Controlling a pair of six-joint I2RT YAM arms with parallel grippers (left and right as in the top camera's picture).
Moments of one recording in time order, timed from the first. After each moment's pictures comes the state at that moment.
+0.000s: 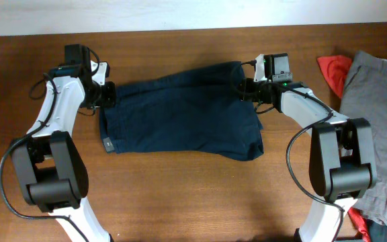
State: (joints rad) left arm 0.09 2.04 1.61 -0.86 0.13 0.06; right arm 0.11 2.02 1.31 -0.25 -0.28 0.25
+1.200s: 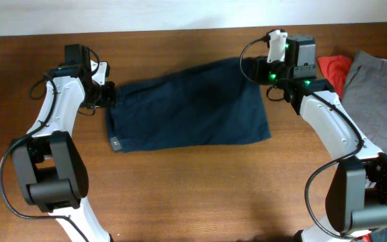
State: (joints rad) left arm 0.09 2.04 1.61 -0.85 0.13 0.06; right arm 0.07 1.77 1.31 -0.18 -0.33 0.13
